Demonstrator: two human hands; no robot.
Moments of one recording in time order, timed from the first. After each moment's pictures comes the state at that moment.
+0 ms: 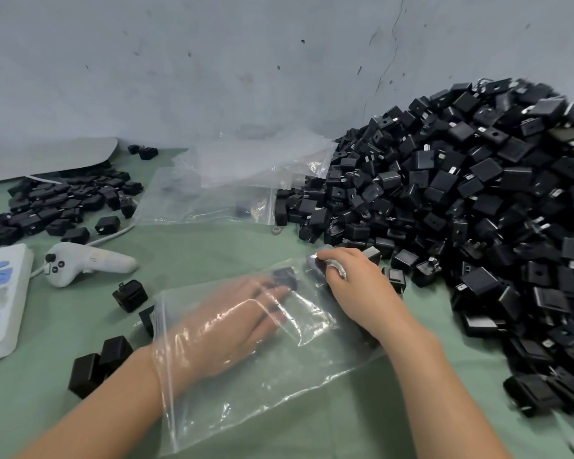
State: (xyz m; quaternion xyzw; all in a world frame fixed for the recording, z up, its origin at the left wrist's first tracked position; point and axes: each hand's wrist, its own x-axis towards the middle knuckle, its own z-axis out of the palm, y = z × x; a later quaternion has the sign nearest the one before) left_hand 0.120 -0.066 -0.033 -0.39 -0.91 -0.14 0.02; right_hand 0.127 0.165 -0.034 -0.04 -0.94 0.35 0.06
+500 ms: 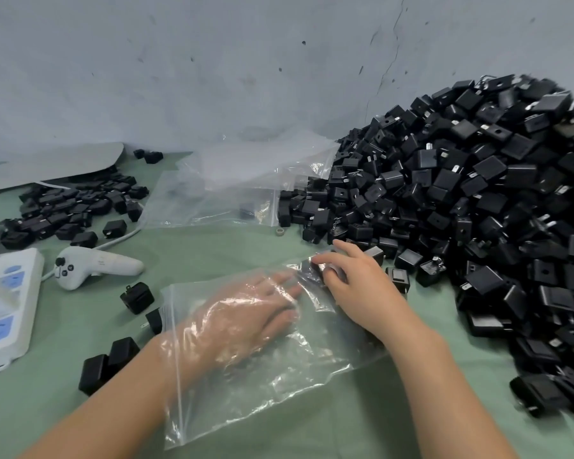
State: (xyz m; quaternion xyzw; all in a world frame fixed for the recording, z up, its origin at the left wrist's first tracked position) left_hand 0.105 -0.052 -0.036 -0.40 -0.92 -0.04 0.02; right_hand 0.133 0.164 -0.027 -0.01 -0.94 0.33 0.06
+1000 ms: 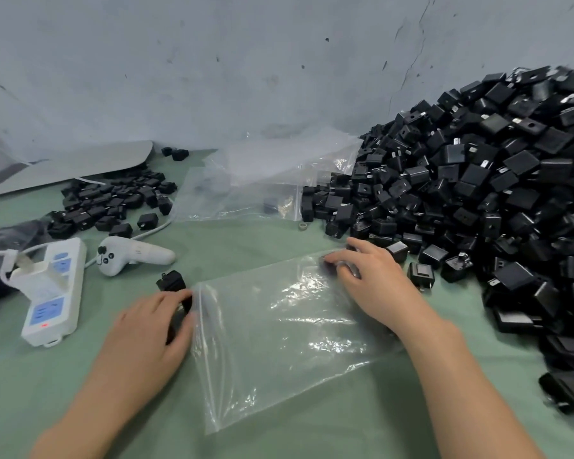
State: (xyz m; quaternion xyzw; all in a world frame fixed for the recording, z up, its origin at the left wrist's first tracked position) left_hand 0.169 -0.172 -0.027 -0.07 -0.98 -0.13 0.12; right_hand 0.136 0.151 -0.019 0.01 -0.95 0.30 0.04
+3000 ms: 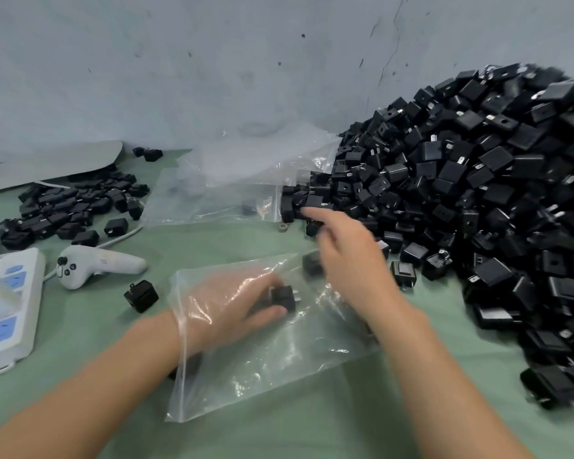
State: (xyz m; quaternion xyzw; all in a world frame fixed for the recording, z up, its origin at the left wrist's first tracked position) left_hand 0.114 -0.069 0.002 -0.35 -0.93 -0.09 -0.01; right_hand 0.129 0.131 0.009 0.03 -0.89 0.40 0.19
